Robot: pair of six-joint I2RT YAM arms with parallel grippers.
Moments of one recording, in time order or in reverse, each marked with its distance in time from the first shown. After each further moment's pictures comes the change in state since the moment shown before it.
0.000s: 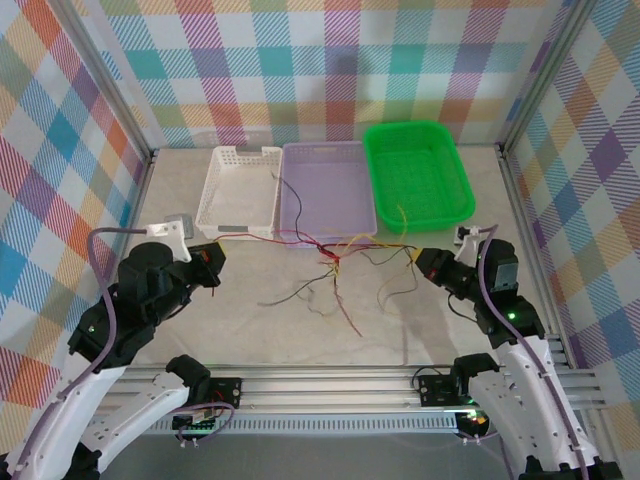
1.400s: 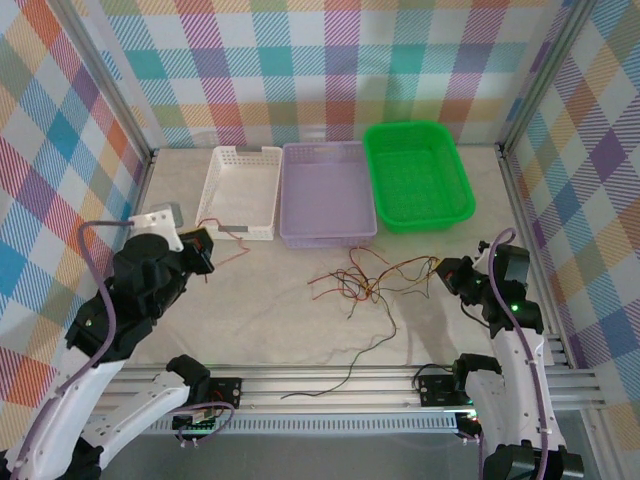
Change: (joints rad) left arm 0.011 0.087 0.064 0.067 -0.123 0.047; right arm -0.281 0.064 -0.074 -0.097 -0.108 -0.031
